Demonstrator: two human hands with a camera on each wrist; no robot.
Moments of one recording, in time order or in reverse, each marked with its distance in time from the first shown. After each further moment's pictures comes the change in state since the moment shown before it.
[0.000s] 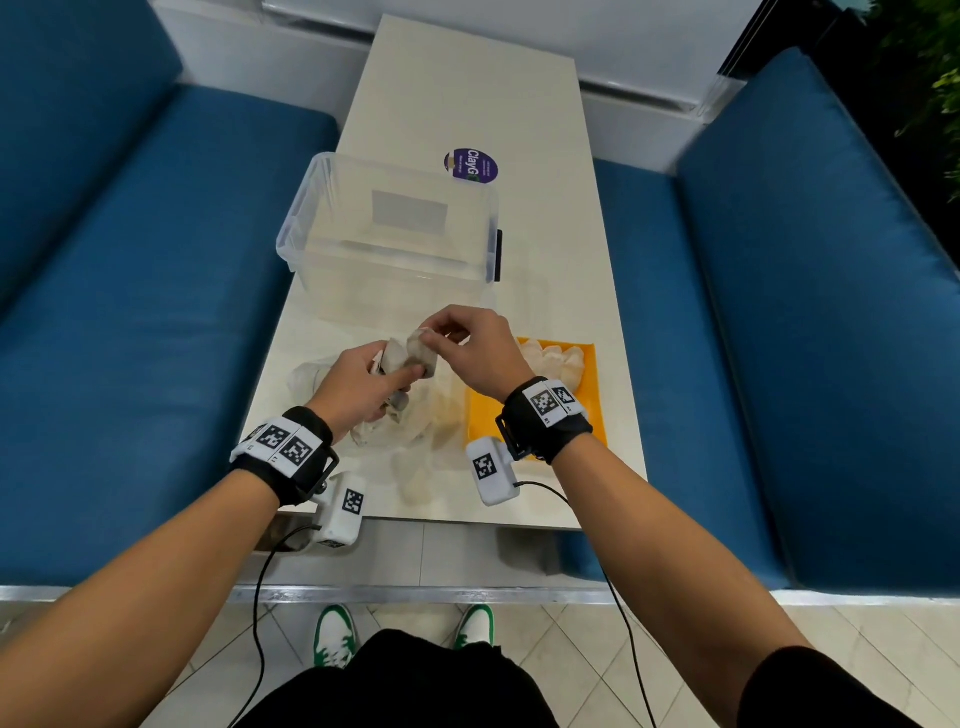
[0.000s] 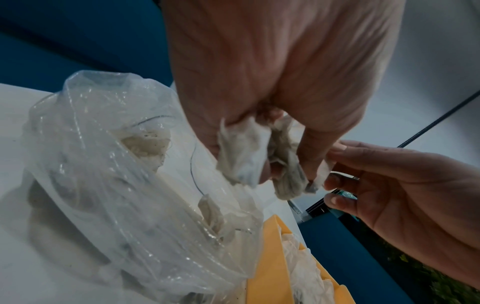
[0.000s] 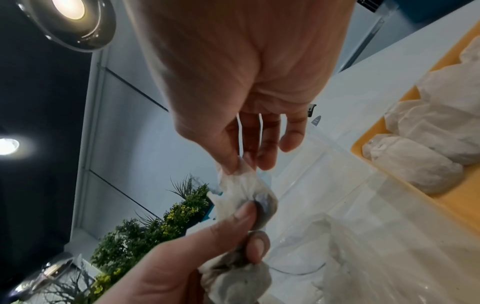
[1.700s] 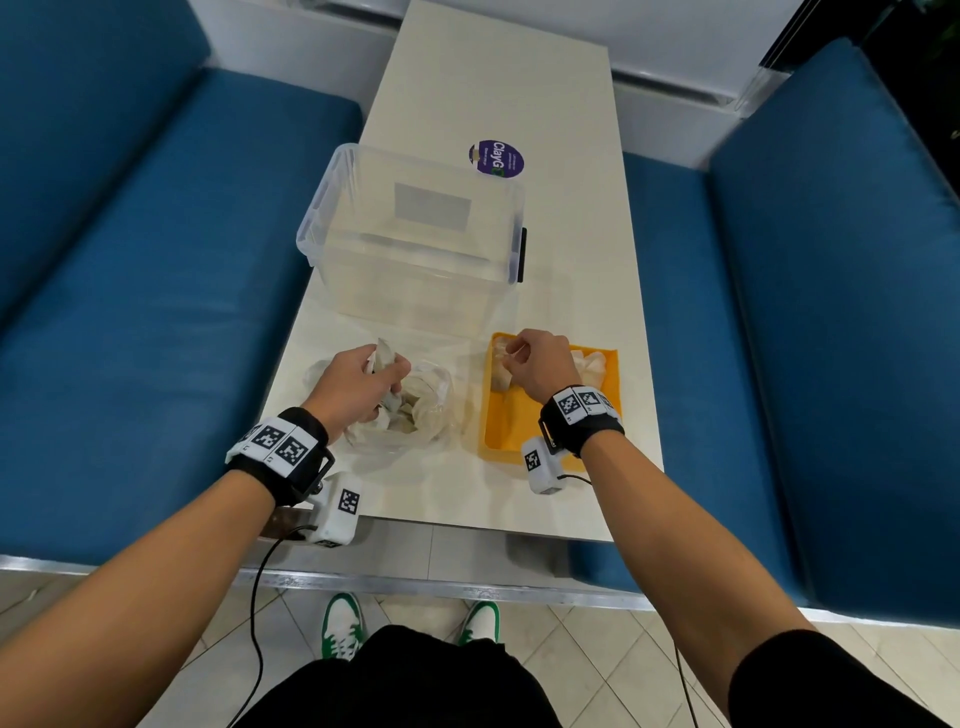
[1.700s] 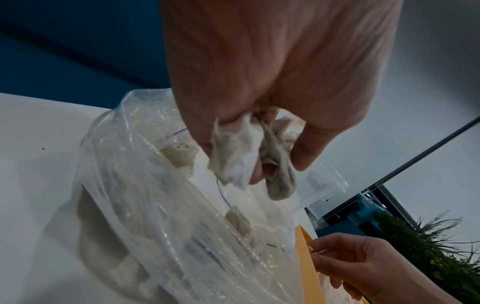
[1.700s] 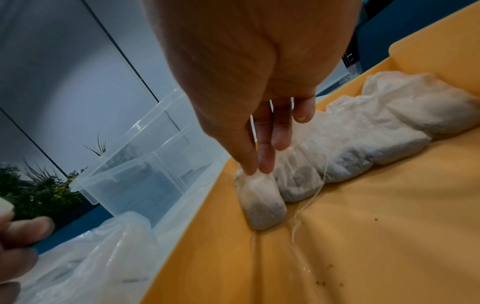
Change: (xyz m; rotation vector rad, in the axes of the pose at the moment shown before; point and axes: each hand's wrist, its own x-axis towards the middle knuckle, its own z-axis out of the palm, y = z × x) left_hand 0.008 -0.011 -0.022 0.070 0.101 -0.130; right_hand 0.013 0.100 -0.013 -0.370 -0.005 0.336
